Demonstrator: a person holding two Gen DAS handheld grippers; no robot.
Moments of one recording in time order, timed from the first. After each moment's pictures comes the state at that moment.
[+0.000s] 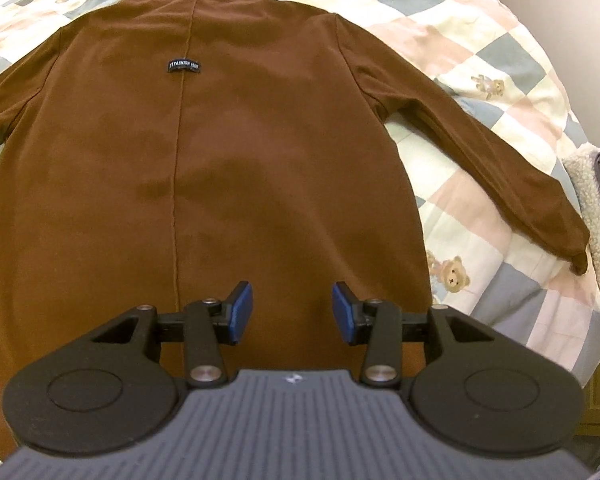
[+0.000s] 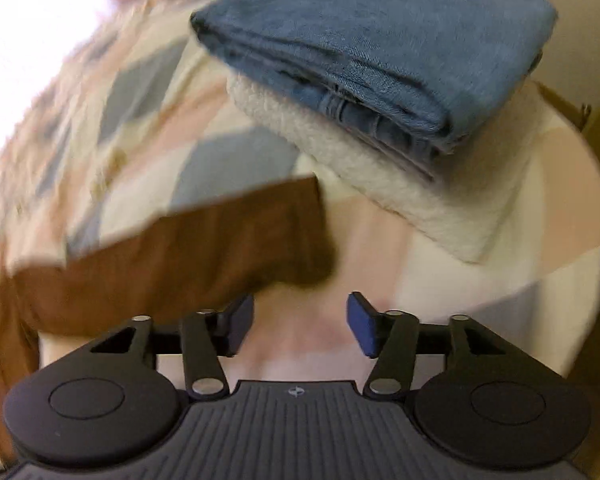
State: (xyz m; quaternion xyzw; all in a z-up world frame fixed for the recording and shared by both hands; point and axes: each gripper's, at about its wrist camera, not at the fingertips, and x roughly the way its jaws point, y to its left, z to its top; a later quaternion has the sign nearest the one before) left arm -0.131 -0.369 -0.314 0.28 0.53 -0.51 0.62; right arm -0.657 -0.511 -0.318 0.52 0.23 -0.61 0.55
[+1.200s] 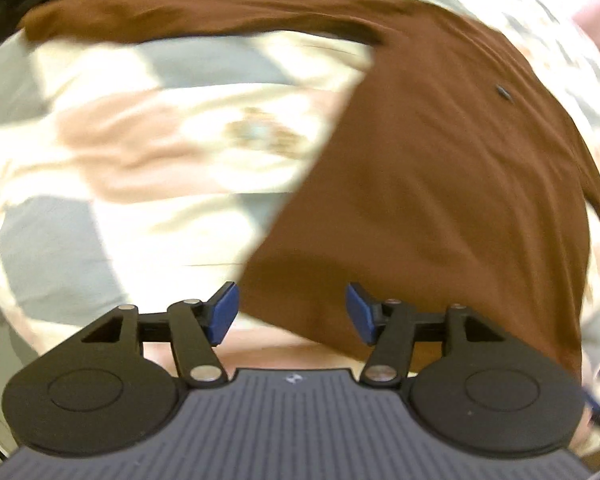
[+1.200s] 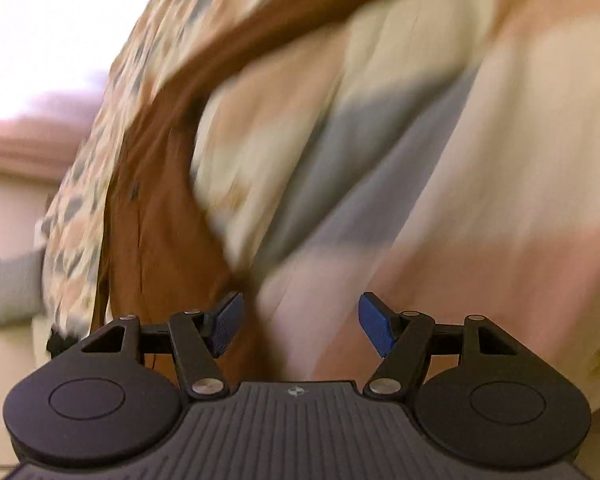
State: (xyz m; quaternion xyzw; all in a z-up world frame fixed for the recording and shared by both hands) left arm 0.037 -0.106 -0.304 0.15 0.59 -0.30 0.73; right arm -0.487 -0.387 -0.378 0.63 0.24 -0.35 0.65
